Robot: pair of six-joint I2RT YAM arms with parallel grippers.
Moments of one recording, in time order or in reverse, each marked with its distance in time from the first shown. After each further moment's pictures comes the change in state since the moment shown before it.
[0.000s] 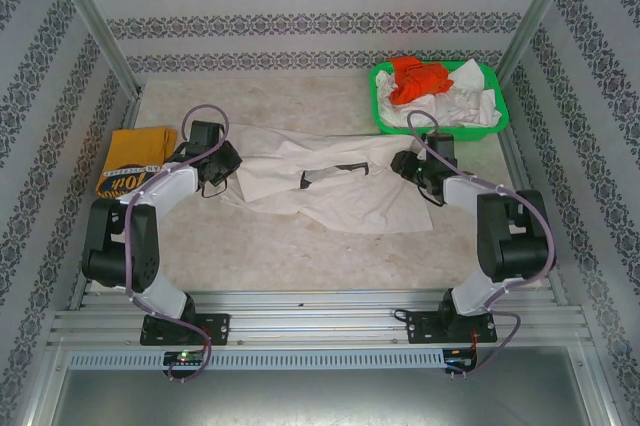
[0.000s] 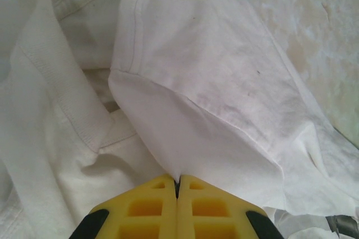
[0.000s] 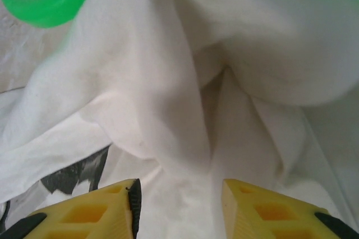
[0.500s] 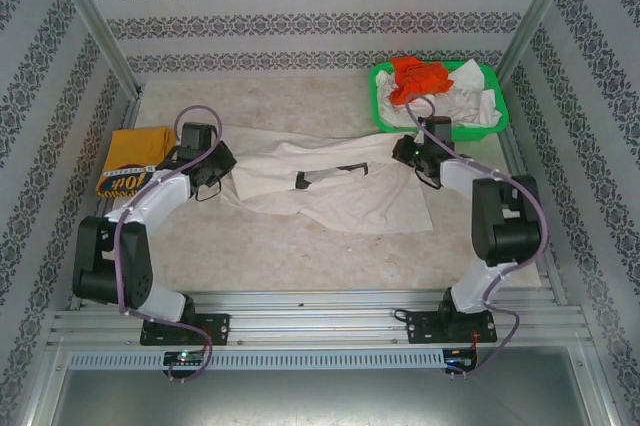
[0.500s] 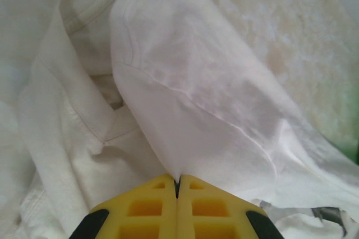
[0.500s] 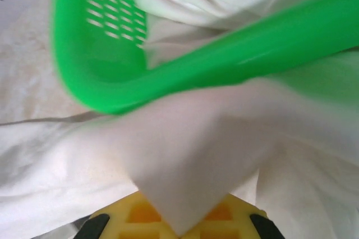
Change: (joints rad) left arm 0.019 -0.129 -0.041 -0.016 0.002 0.033; right arm -0.001 0.022 0.138 -0.061 -0.026 -0.013
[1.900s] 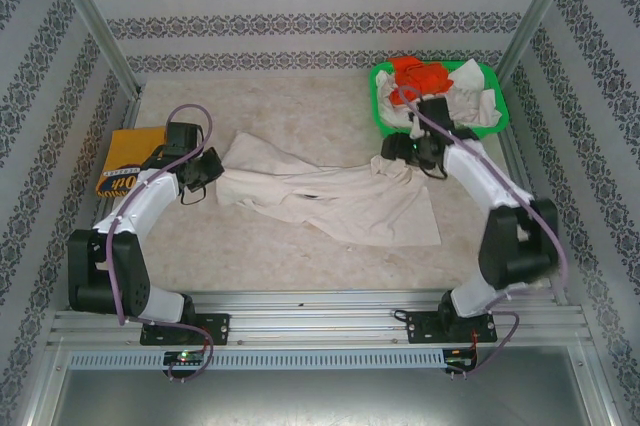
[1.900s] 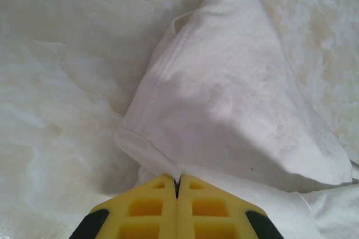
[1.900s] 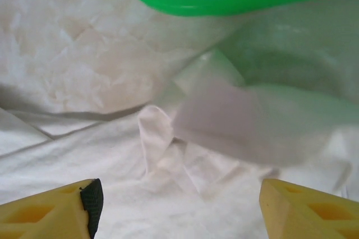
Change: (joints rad) left arm 0.076 -0.033 0.037 -0.214 0.030 0.207; right arm 0.084 -0.165 0.182 -0.607 0.108 -0.138
